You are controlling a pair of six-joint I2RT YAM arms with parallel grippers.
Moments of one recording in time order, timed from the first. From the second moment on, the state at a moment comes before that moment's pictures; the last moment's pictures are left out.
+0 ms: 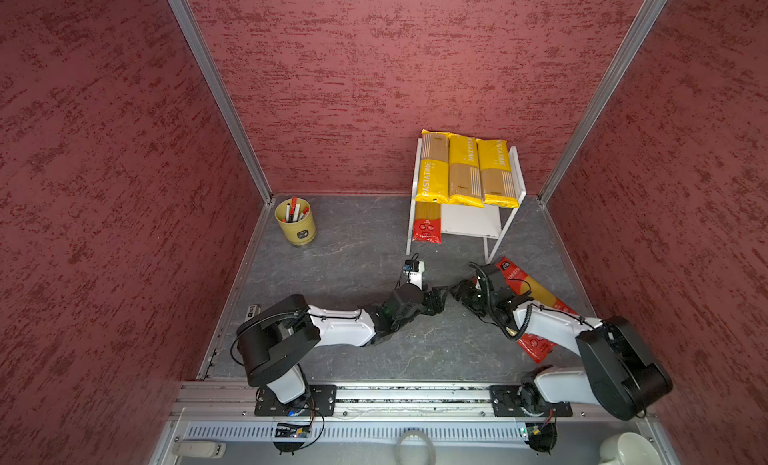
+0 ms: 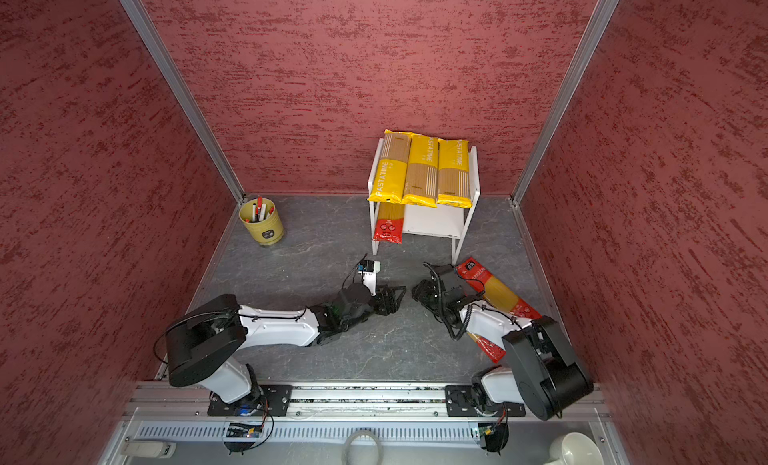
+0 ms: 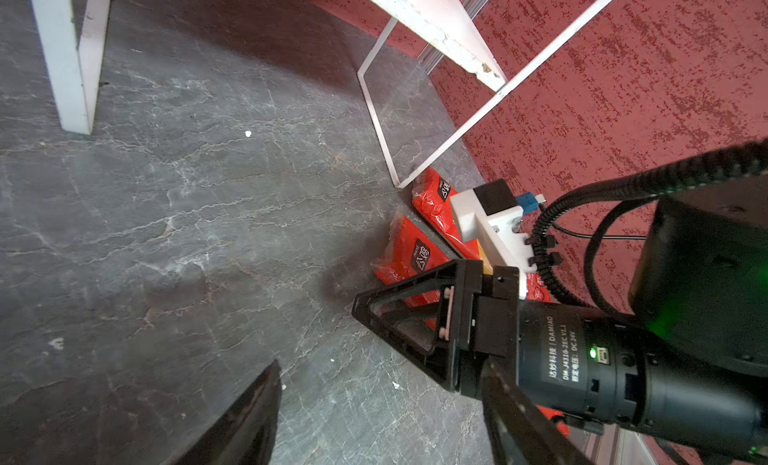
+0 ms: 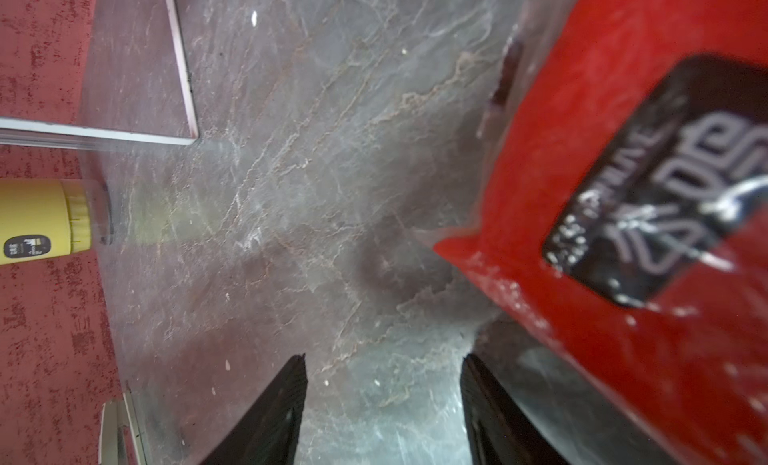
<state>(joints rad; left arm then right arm) -1.04 1.63 0.71 0.54 -0.22 -0.79 0.40 1.32 0.49 -0.02 -0.15 0.98</state>
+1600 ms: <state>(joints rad) -1.11 1.69 0.74 0.54 -0.07 -0.86 0.30 1.14 0.48 -0.09 -0.21 1.00</state>
